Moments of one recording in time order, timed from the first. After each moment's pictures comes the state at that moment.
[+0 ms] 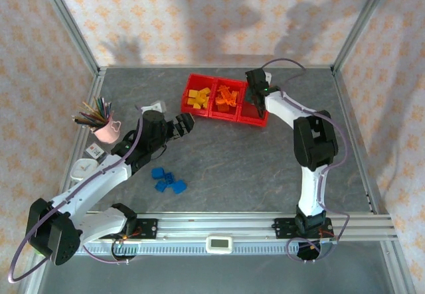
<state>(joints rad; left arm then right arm) -0.46 1.09 0.78 -0.21 -0.07 -0.80 0.35 2.02 1.54 -0.41 0.29 0.48</state>
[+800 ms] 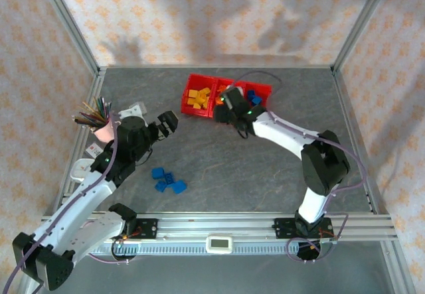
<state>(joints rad) -0.41 0.84 0.75 -0.34 -0.15 -0.81 0.68 1.75 1.30 -0.38 0.20 0.52</state>
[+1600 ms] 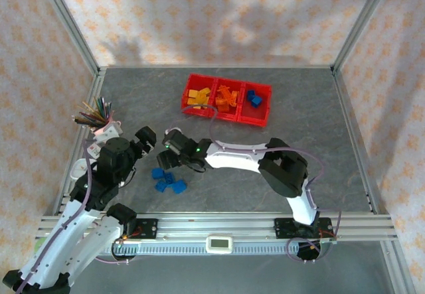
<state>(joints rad) -0.40 0.56 0.71 -0.67 -0.35 -0.93 1.12 2.03 1.47 -0.31 0.08 0.58</state>
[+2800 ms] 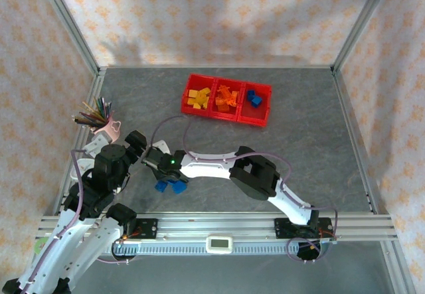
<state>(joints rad) -0.40 0.48 0.71 -0.78 -0.45 -1.02 1.22 2.30 1.77 -0.52 0.29 0.60</state>
